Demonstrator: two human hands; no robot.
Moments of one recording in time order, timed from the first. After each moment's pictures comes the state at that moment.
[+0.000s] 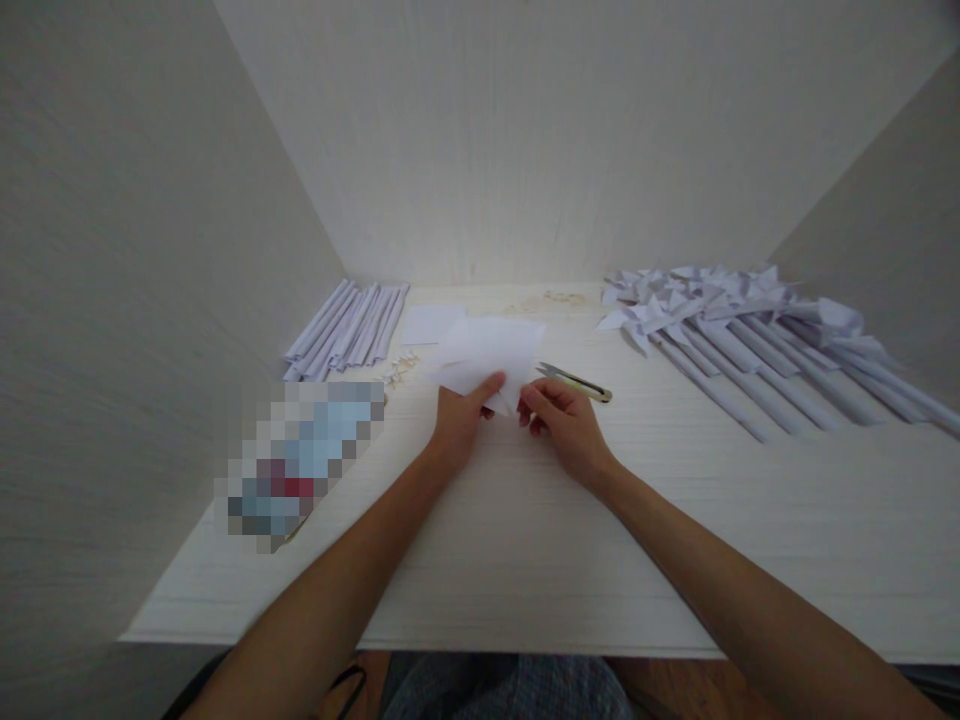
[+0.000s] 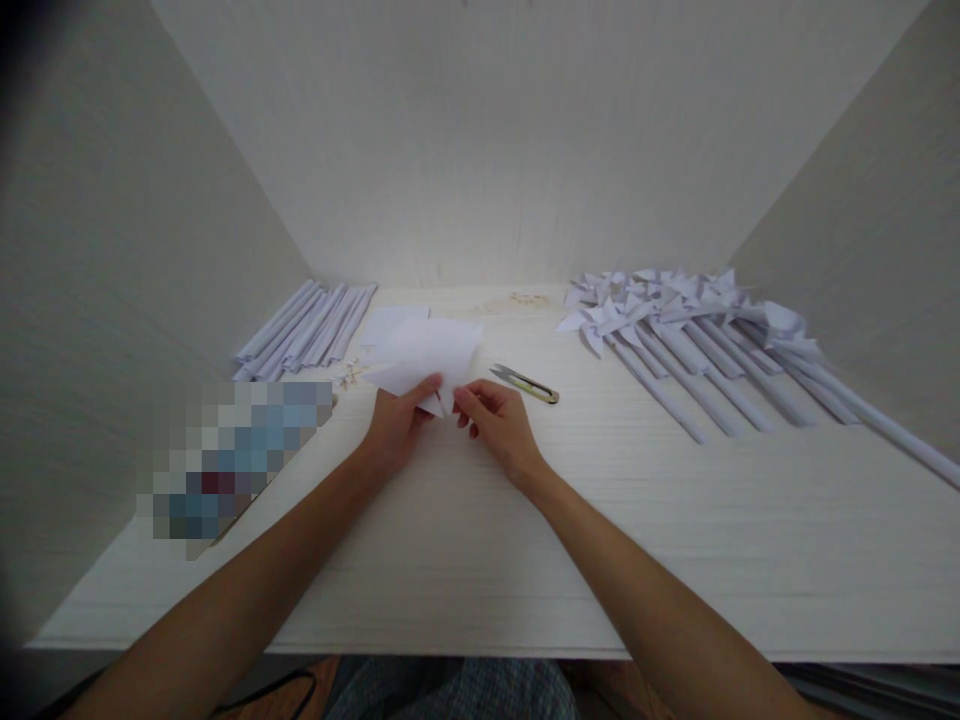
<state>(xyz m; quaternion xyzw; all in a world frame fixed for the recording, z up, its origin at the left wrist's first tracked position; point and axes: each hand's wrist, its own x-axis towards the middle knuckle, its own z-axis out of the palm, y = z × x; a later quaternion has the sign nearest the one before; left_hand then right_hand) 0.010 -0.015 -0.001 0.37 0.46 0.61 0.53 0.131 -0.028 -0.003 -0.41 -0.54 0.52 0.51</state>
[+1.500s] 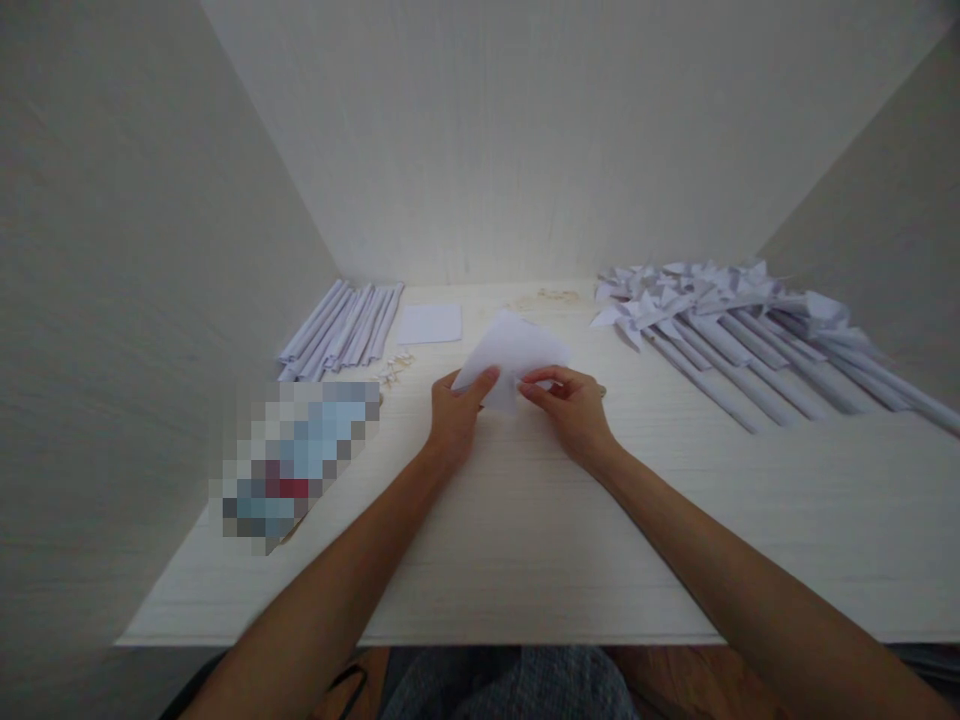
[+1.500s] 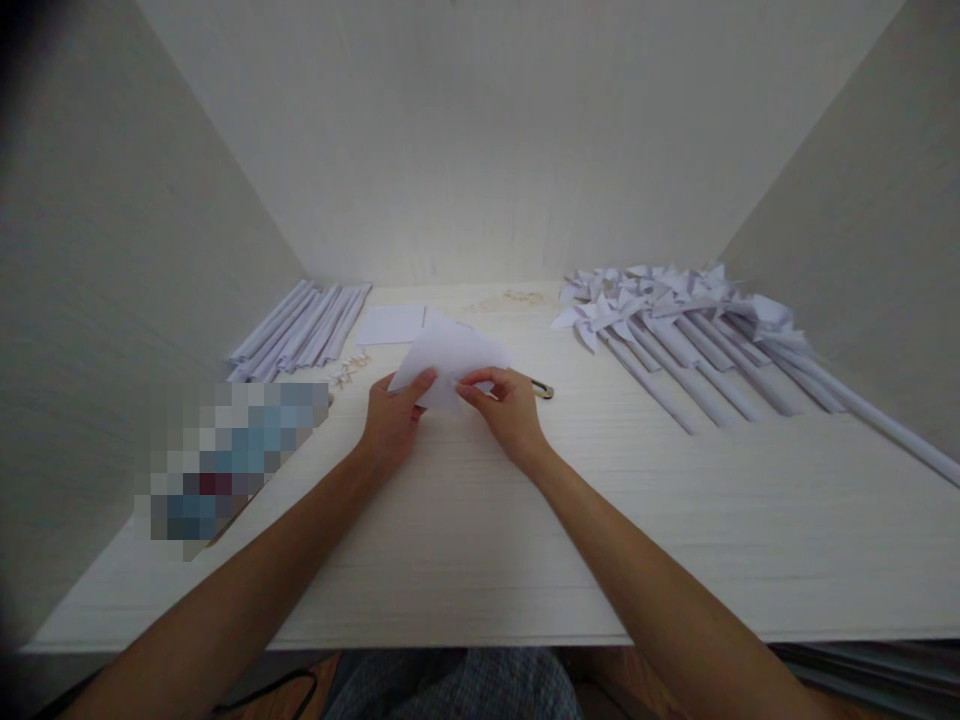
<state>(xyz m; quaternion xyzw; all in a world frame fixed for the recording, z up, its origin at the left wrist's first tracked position) 0.012 -0.015 -0.002 0.34 0.45 0.62 0.54 0.141 -0.013 -0.013 -0.47 -0.57 0.38 0.55</state>
